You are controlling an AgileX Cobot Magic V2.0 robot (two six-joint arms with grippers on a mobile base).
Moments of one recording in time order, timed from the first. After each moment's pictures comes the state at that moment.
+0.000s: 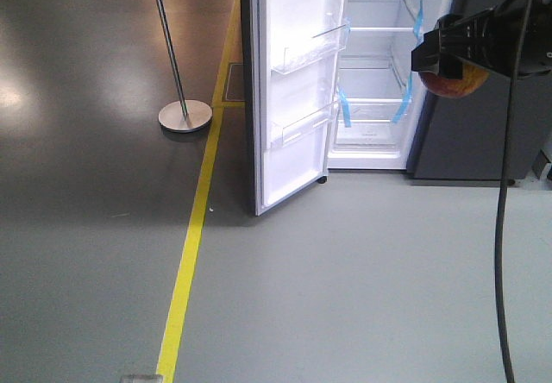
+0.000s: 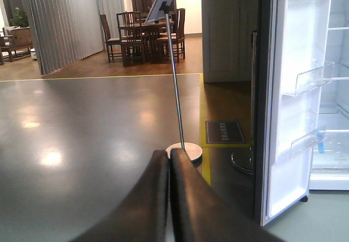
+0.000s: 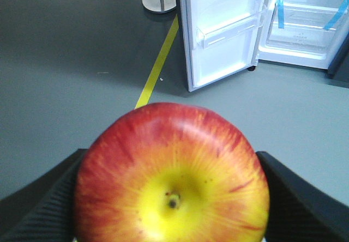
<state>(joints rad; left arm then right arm) 0.11 -0.01 0.03 0.34 0.08 -0.37 0.11 1.43 -1.46 0.28 0.79 -0.19</state>
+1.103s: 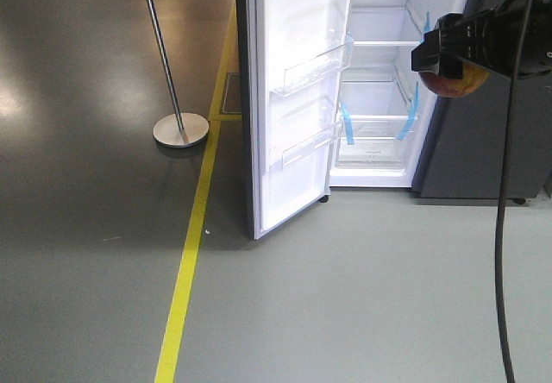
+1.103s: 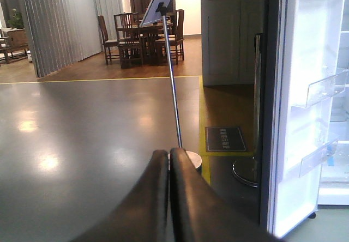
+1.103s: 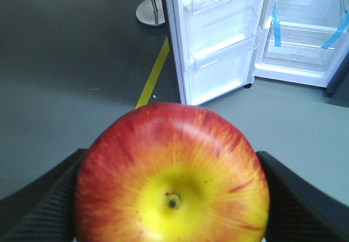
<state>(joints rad) 0.11 -0.01 0.03 0.34 0.08 -0.37 0.11 1.43 -1.46 0.28 0.79 -0.19</state>
